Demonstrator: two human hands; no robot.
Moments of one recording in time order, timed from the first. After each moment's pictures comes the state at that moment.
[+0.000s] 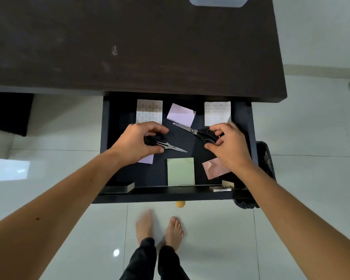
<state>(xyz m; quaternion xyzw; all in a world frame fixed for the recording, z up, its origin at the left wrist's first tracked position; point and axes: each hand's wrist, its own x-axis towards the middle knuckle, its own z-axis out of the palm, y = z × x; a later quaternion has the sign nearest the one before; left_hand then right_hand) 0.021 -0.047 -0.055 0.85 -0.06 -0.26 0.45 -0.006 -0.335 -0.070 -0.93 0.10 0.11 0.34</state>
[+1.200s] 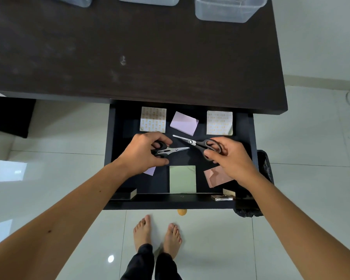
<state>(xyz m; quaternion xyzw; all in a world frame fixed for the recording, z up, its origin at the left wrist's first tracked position) 0.016 -0.050 -0.063 0.87 -0.06 -0.24 0.44 -0.013 -0.334 -0.053 -0.83 0.13 0.19 0.51</state>
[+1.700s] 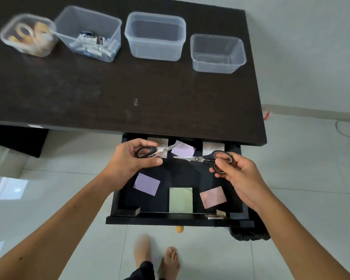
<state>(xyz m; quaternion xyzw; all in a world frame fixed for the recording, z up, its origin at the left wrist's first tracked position) 0.023 -0.029 0.026 0.67 0.11 -0.20 0.71 -0.011 -0.341 0.030 -0.70 0.19 0.15 0.68</state>
